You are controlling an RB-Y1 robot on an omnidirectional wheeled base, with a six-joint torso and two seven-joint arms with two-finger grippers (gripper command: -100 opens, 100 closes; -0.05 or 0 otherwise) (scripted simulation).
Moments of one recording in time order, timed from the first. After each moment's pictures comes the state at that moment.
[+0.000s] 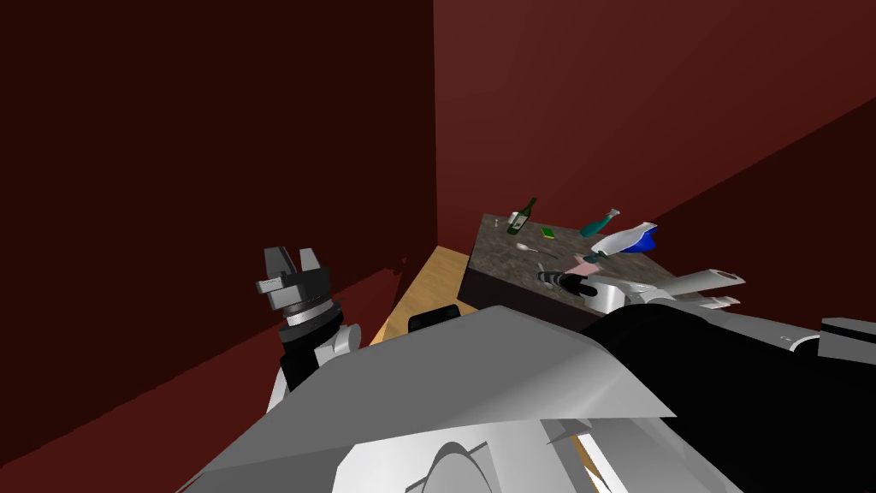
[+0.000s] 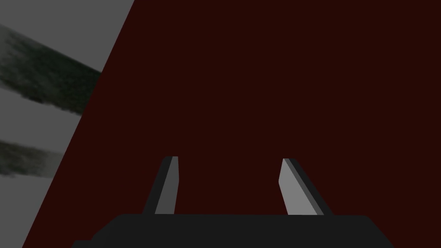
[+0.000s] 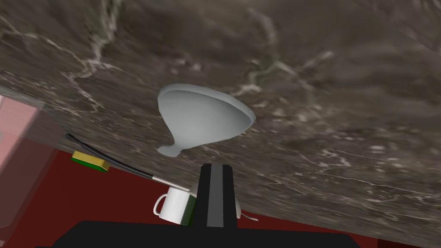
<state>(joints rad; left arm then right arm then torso) 0.53 0.03 0.06 -2.30 -0.02 -0.58 -0.04 0.67 -1.36 0.17 -1.35 0.00 0.06 0.20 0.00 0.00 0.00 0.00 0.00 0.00</state>
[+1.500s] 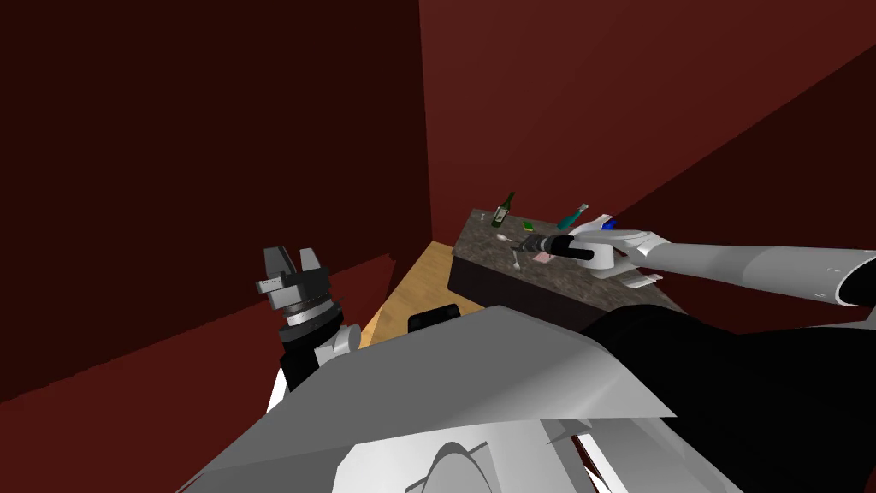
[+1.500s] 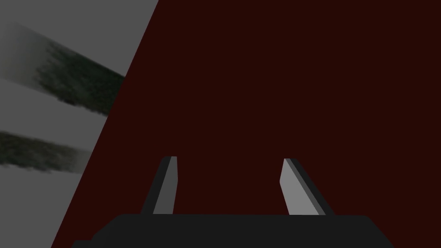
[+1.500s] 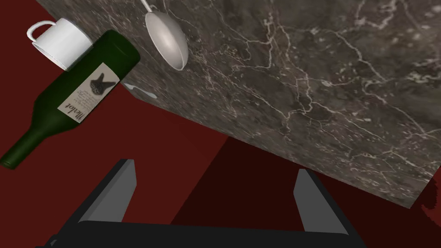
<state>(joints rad) 0.53 0.03 0.06 -2.30 -0.02 -0.58 -0.04 0.73 -1.70 -0.07 -1.60 0.15 -0.10 0.41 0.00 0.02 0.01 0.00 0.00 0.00</state>
